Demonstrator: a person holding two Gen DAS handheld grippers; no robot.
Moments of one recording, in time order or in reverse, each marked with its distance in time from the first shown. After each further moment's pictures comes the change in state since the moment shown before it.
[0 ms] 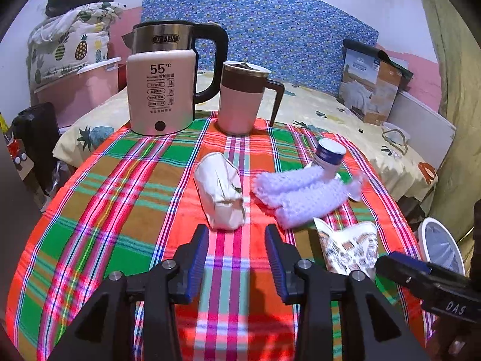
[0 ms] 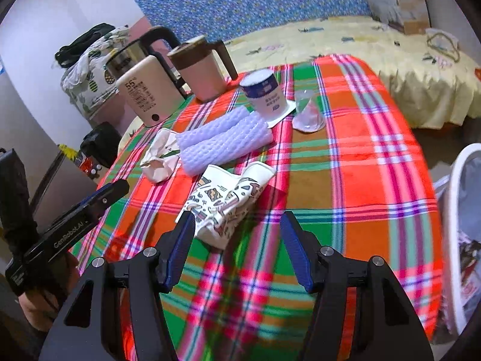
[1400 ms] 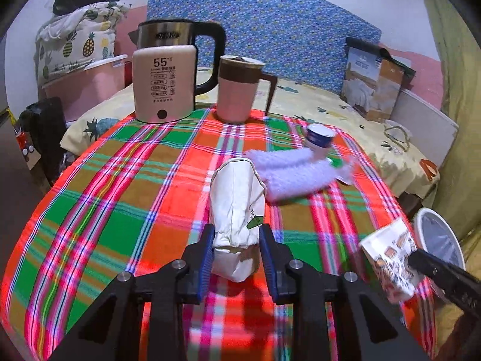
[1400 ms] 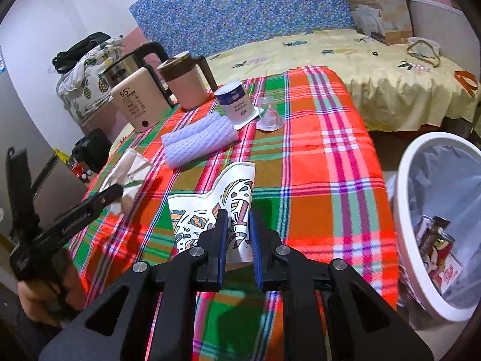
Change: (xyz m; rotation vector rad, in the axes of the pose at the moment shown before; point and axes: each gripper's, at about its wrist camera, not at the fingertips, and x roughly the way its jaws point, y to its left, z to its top) left arm -0.028 -0.025 -0.034 -0.005 0.002 0.025; right arm -0.051 -0.023 -0.026 -0.017 -0.087 -0.074
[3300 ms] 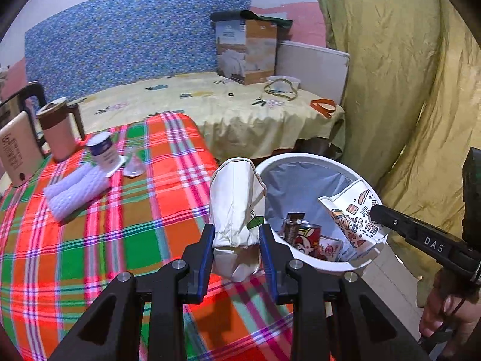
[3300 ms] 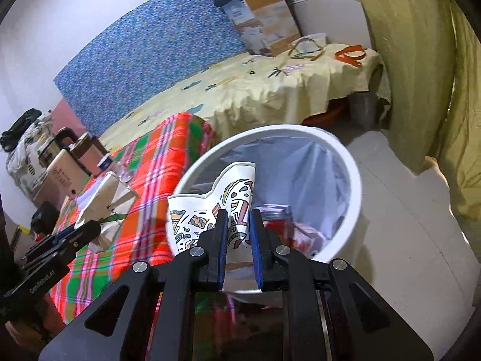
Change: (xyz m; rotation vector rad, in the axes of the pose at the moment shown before) left arm -0.029 -0.242 -0.044 0.387 0.052 -0.353; right arm -0.103 -0.144 -0.037 0.278 -0.181 -0.280
